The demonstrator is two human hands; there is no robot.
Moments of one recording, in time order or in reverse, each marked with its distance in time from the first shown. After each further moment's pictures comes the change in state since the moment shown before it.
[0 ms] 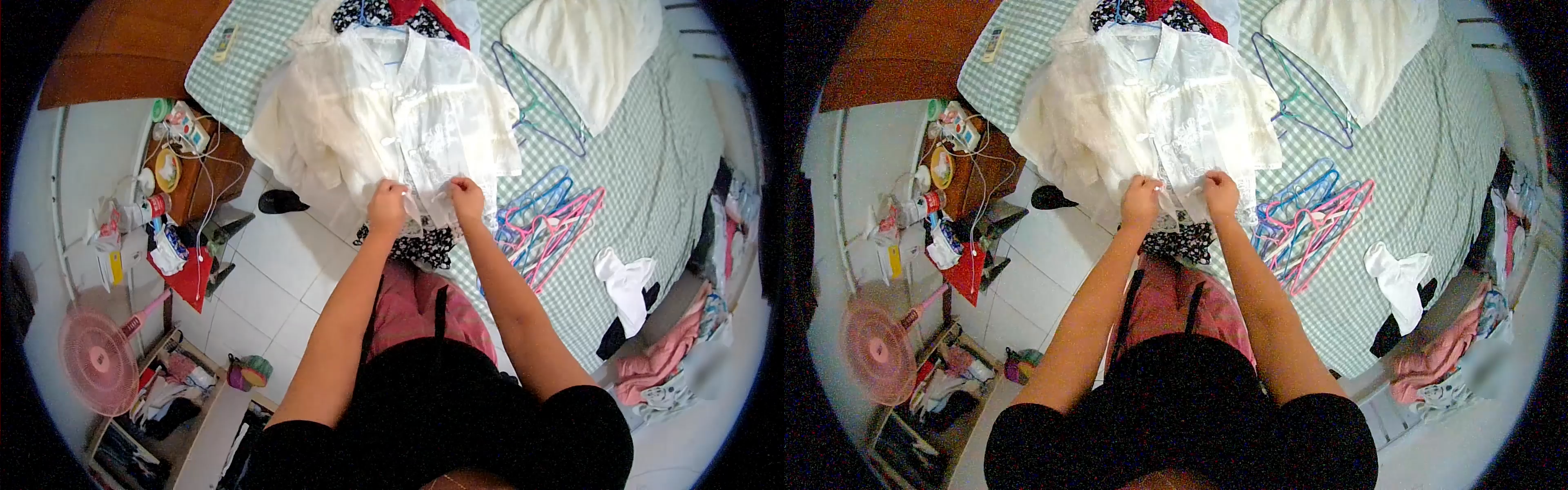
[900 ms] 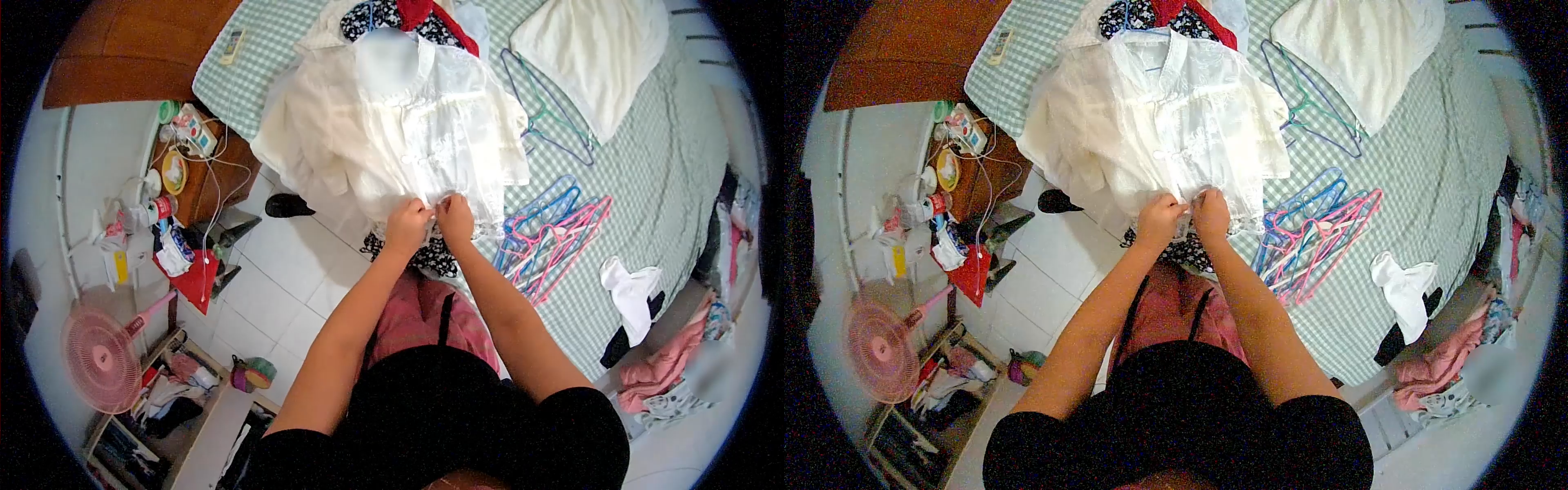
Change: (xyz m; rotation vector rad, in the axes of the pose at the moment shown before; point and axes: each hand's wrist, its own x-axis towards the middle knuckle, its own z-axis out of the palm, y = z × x) left_hand -0.012 0.011 0.004 0.008 0.053 0.391; right_hand -0.034 -0.006 0.026 -0.390 0.019 -0.238
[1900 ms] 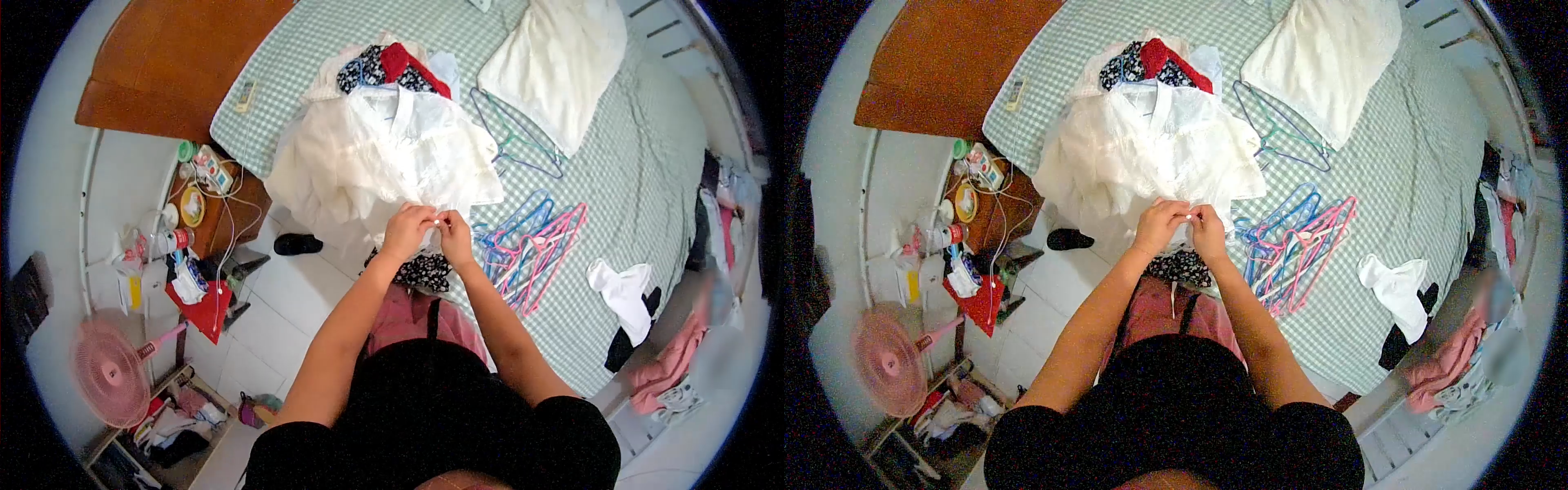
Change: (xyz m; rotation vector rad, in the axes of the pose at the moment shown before) left_hand 0.044 0.052 -0.064 -0.260 0.016 0.083; right_hand -0.014 -0.051 -0.104 0.524 0.000 -0.123
